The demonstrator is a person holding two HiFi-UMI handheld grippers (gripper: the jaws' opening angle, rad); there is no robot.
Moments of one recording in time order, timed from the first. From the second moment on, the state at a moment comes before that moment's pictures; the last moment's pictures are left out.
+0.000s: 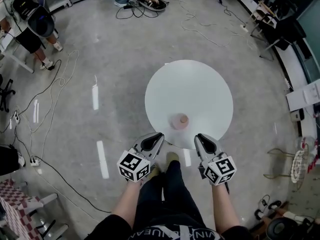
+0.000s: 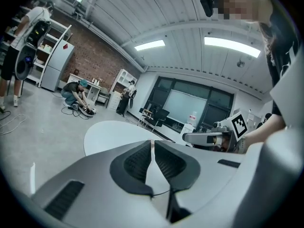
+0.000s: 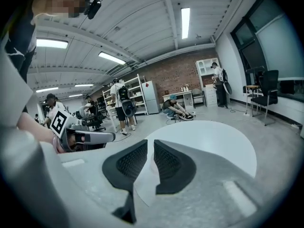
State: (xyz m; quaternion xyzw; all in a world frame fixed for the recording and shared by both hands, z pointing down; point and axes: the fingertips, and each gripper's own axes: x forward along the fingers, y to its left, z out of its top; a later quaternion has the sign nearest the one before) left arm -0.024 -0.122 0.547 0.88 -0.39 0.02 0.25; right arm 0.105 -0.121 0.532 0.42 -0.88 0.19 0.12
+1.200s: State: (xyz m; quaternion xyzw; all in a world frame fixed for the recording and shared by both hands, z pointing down) left arm -0.015 -0.150 0.620 0.87 -0.41 0.05 0.27; right arm 0.047 -0.196 0.609 0.35 -0.92 0.09 0.15
